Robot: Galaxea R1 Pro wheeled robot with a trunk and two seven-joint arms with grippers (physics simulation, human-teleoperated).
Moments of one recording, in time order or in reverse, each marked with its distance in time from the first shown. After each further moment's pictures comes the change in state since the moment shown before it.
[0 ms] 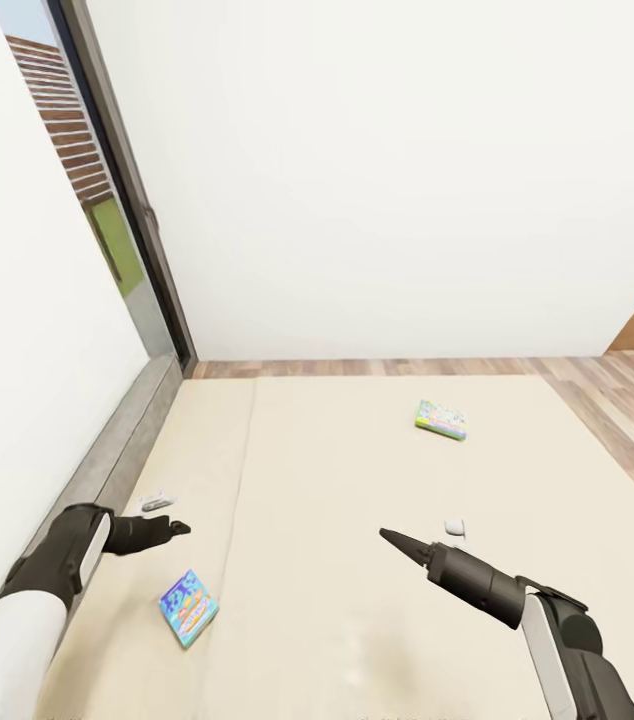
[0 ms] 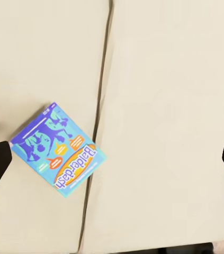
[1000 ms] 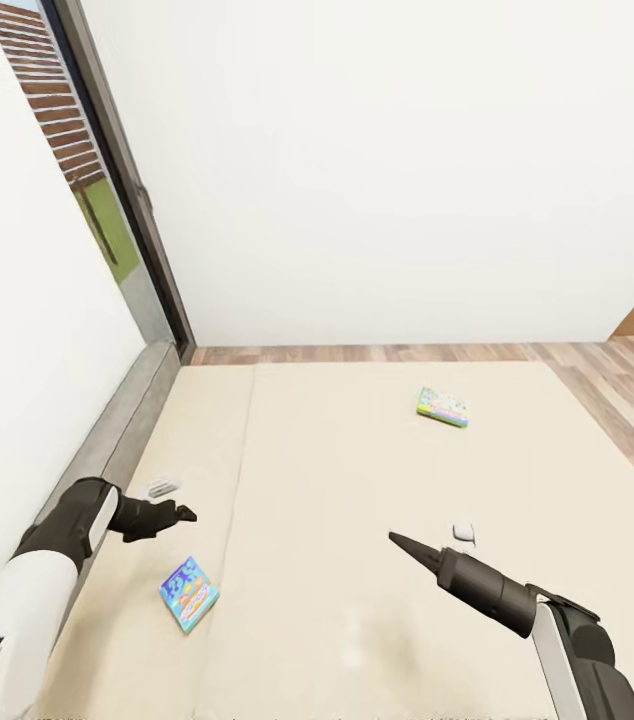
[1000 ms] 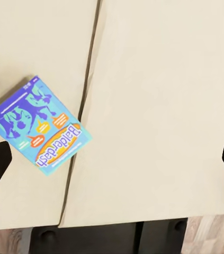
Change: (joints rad) left arm -0.131 0.003 0.000 0.127 -0.001 0.120 0.004; right arm 0.019 -0.006 -0.031 -0.002 -0.007 0.002 0.040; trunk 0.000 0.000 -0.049
